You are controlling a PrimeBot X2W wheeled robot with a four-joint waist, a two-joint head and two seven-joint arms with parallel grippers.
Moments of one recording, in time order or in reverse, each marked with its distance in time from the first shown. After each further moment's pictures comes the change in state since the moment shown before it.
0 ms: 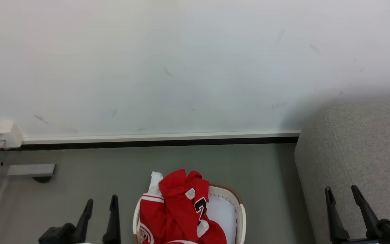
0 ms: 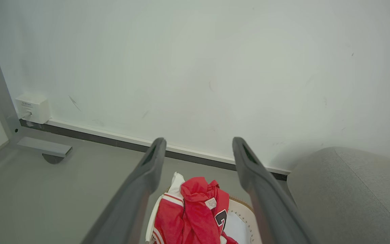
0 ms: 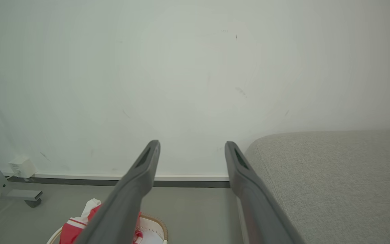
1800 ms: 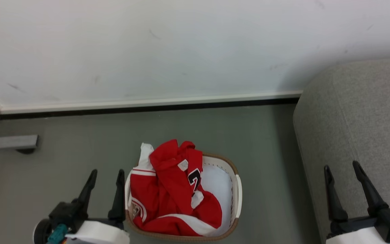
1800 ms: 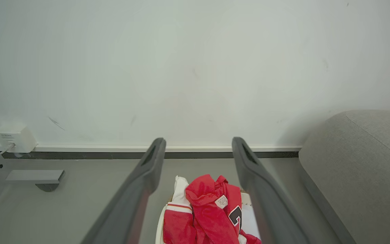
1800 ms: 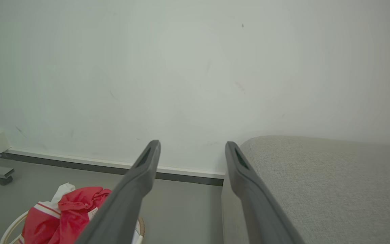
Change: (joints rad) left arm -0.093 0.002 0.005 0.013 0.194 -0.034 -0.050; right arm -0.066 0.010 -0.016 -0.023 -0.156 0.000 -0.050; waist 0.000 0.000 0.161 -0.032
